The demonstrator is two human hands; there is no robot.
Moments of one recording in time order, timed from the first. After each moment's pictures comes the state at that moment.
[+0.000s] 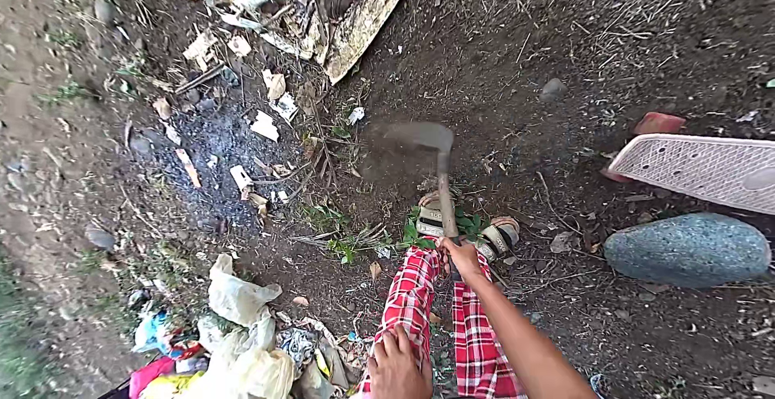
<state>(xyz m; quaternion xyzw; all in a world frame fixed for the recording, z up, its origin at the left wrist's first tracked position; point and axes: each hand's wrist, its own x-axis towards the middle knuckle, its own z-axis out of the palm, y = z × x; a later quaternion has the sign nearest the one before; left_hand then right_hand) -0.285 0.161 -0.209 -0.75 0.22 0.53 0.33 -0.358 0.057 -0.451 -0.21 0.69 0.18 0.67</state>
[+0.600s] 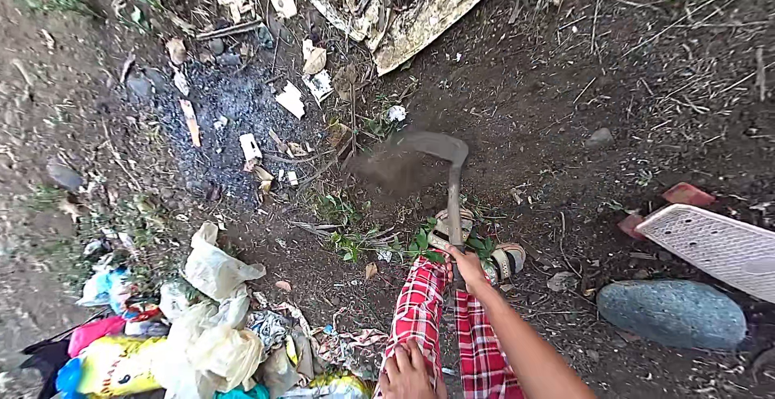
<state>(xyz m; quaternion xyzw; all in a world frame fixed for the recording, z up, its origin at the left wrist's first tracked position) -0.264 0.157 -0.205 -0.77 0.13 0.58 0.23 -0.313 0.054 -0.464 -0.22 0.68 0.25 0.66</state>
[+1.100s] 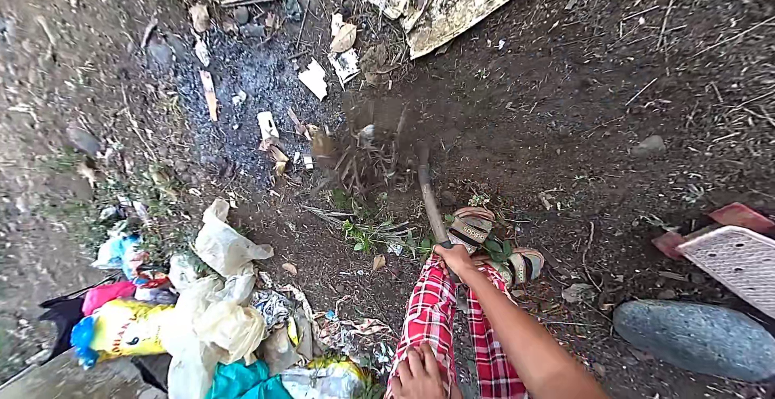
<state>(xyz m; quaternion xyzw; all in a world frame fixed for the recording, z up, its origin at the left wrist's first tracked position) -0.269 0.161 -0.202 -0.78 0.08 0.58 0.21 -0.281 0.098 -0.508 -0.35 0.56 0.44 0.60</state>
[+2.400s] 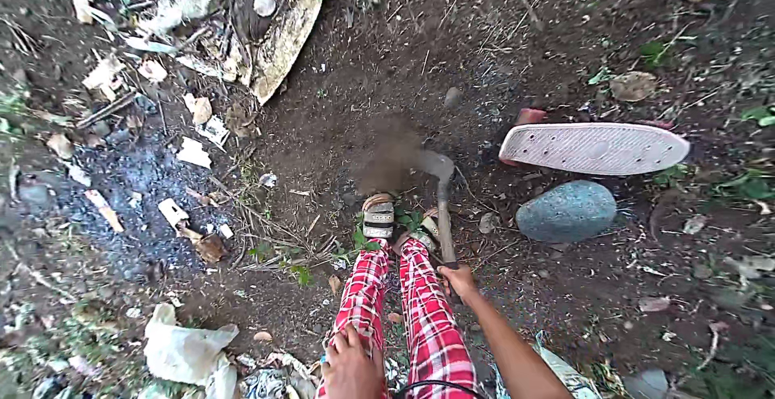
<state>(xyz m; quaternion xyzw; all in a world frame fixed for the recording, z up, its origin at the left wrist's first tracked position) -0.306 0.154 -0.209 -0.77 0.23 0.49 0.34 -0.528 0.065 -0.429 -0.17 0.75 0.21 0.61</state>
